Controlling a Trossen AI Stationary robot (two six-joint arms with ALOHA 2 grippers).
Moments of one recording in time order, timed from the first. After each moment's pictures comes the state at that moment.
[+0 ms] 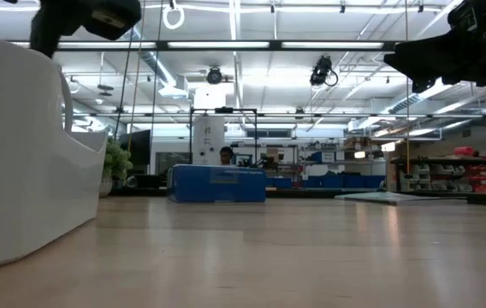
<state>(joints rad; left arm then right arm) -0.57 1.69 1.33 -1.02 -0.05 0.09 -0.01 0.20 0.01 0.34 0.06 -0.11</state>
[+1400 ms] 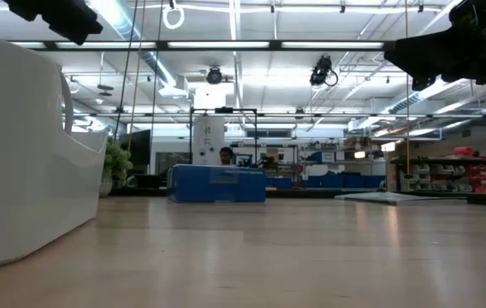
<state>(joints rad) -0.41 0.66 0.66 -0.50 -0.34 -0.10 -0.01 0.20 0.01 0.37 0.06 -0.11</state>
